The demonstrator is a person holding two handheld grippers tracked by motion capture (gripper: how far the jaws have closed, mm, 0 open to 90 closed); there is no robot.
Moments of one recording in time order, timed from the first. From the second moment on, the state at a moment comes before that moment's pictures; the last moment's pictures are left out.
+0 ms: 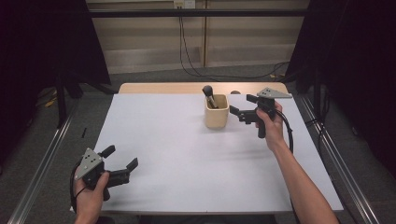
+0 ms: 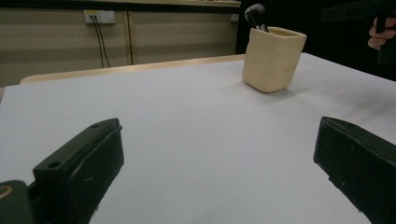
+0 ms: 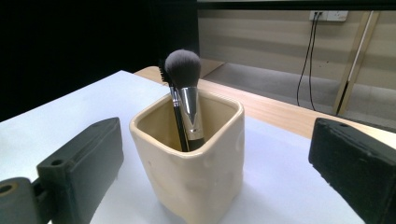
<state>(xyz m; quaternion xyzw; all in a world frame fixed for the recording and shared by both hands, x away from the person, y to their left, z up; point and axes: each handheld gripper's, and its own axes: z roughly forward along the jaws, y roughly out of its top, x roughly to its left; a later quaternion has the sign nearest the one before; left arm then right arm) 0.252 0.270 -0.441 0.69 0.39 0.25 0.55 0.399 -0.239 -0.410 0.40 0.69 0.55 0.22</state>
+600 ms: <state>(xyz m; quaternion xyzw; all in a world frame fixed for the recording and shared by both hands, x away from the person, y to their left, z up) 0.250 0.270 -0.441 0.70 0.39 0.25 0.55 0.376 -0.254 -0.418 0.42 0.68 0.55 0.25</state>
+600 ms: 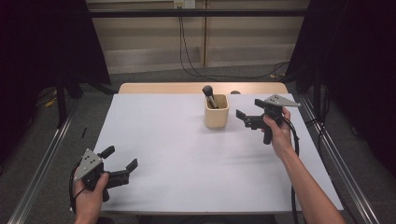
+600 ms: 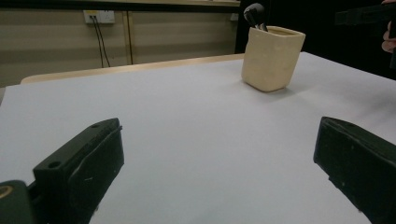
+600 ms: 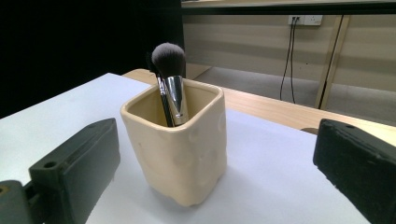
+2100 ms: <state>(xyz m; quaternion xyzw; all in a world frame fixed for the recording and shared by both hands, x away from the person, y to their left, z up) 0.244 0.270 -0.440 0.69 0.39 0.24 0.56 0.283 -0.305 -0.436 0.45 0.67 0.52 0.27</state>
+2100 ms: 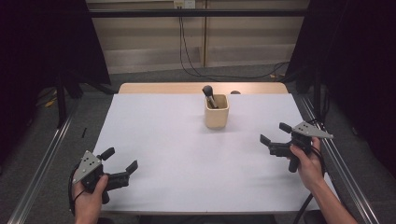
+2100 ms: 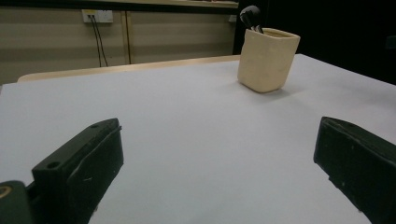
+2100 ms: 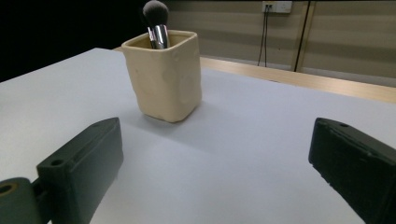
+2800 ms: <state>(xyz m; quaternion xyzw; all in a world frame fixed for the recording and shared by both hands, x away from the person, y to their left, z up) 0.239 0.269 -0.438 0.69 0.39 0.25 0.56 0.243 -0.312 -0.440 0.45 0.67 0.52 0.29</state>
